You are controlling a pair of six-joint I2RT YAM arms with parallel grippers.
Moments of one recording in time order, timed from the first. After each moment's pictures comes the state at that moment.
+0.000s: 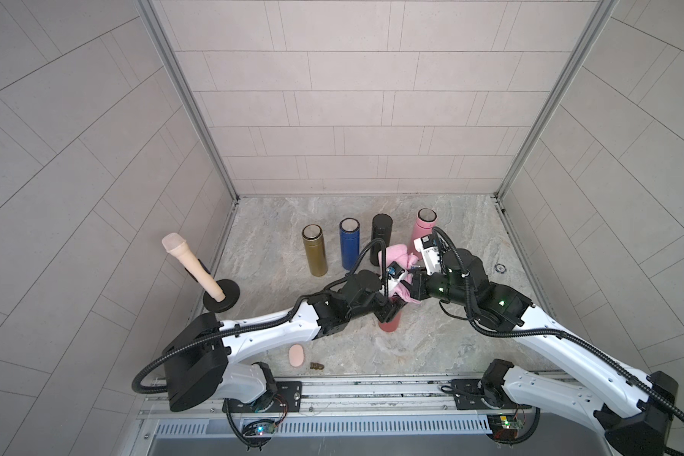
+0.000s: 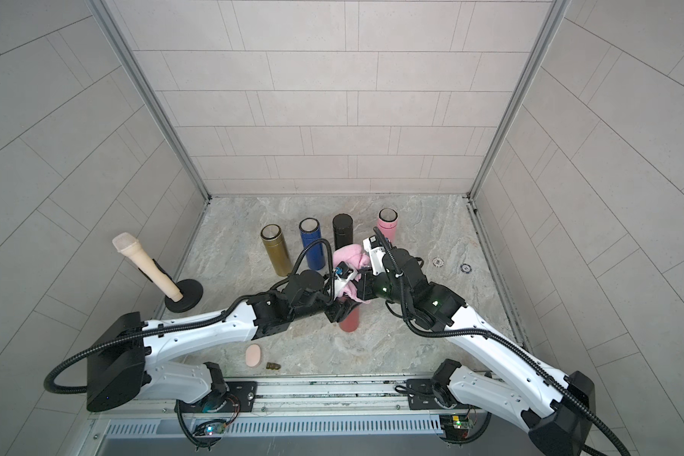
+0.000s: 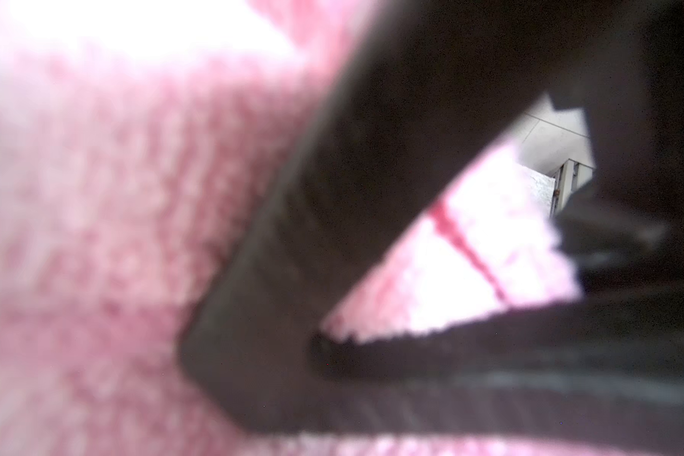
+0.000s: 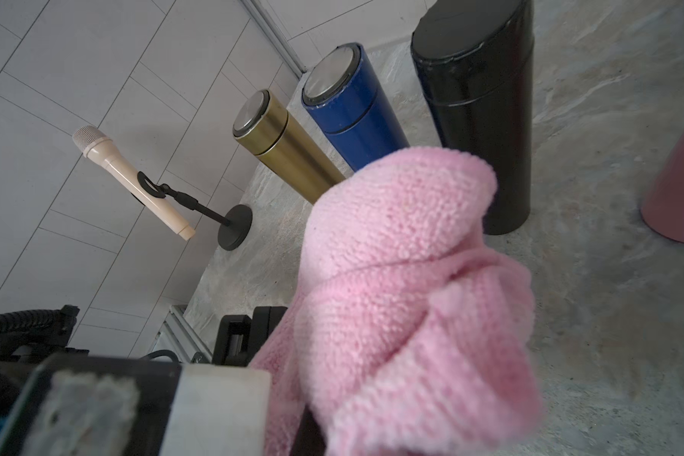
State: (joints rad) left arm -1.04 1.36 0.83 0.05 0.00 -0.09; right arm 0.71 0.97 0.87 -0.39 -0.17 0.62
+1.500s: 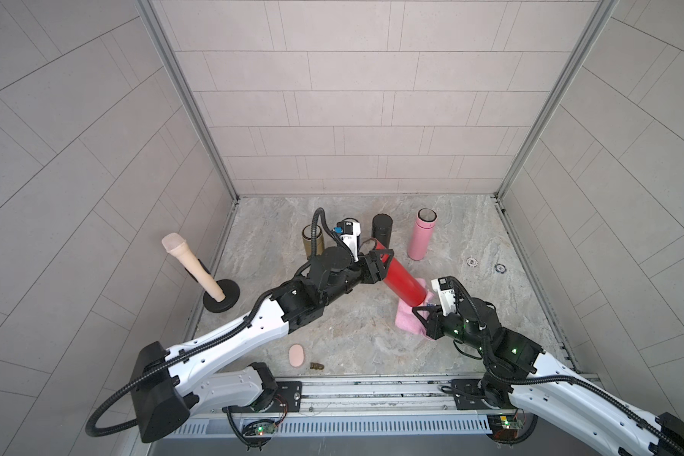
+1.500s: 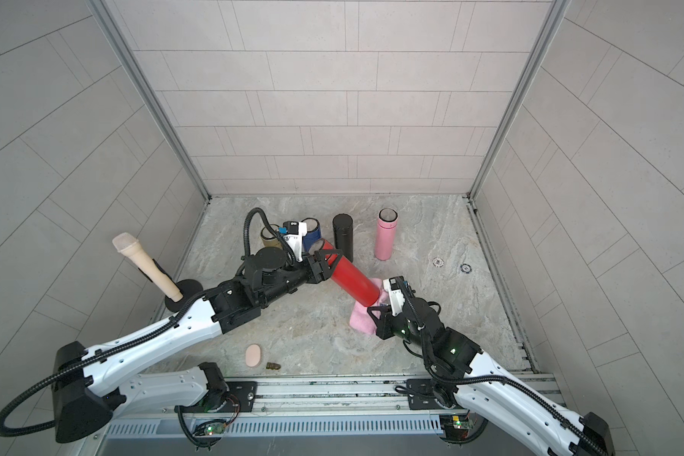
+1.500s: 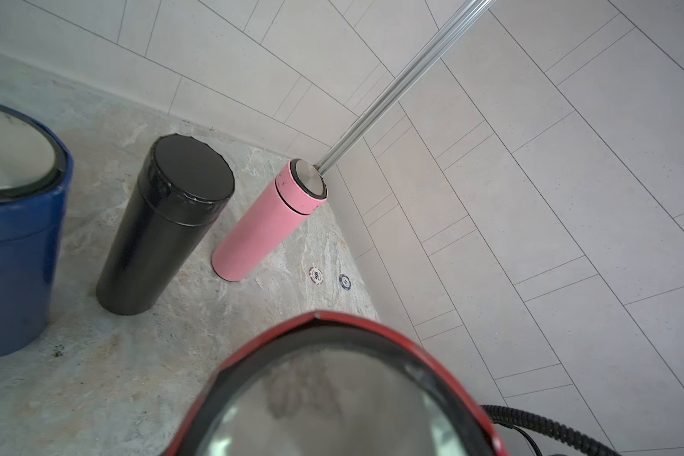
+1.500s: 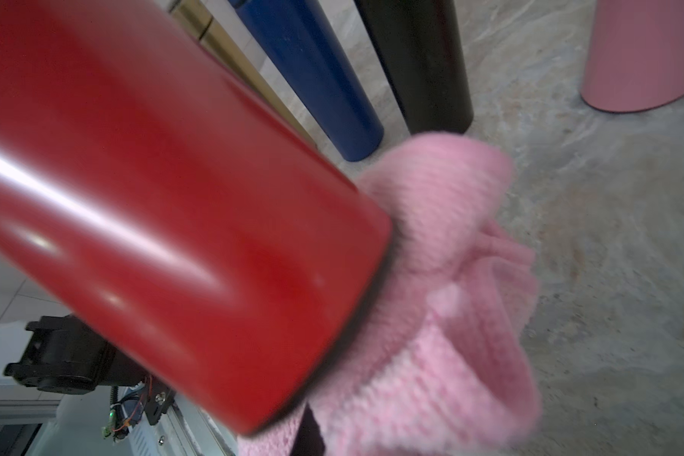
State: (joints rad) left arm -0.91 1.16 0.94 -0.01 -0.09 -0.82; right arm 0.75 0.57 0.35 -0.24 -0.08 0.64
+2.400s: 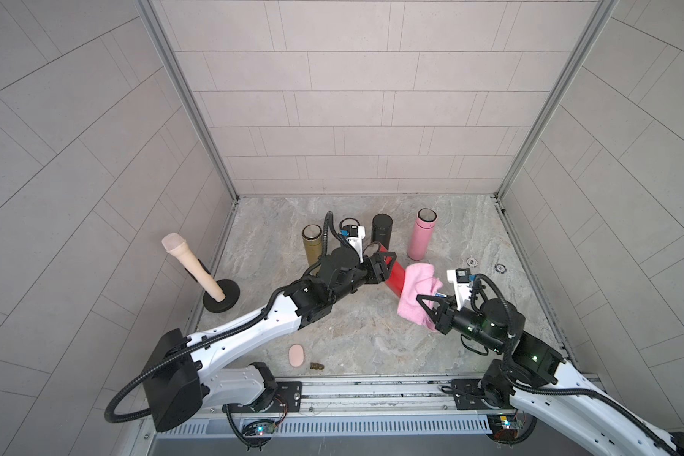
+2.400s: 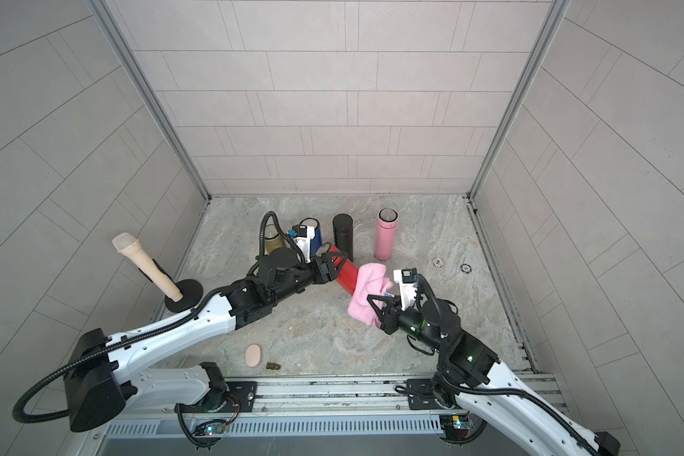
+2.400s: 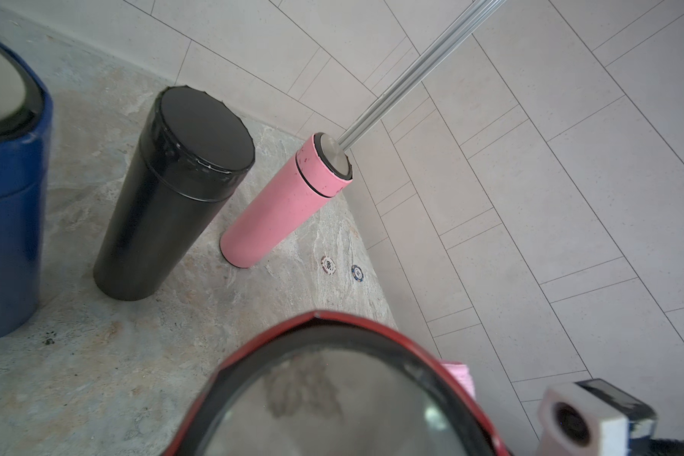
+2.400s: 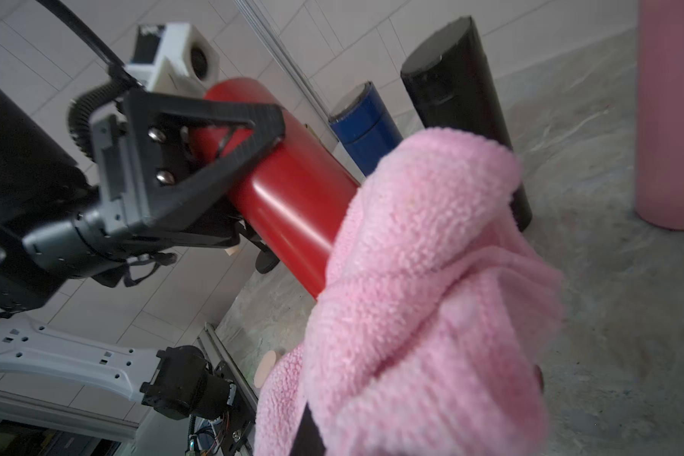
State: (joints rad) left arm -0.90 1.24 0.91 0.05 -0.06 -0.83; right arm 0.75 0.46 0.41 -0.20 -0.11 0.68
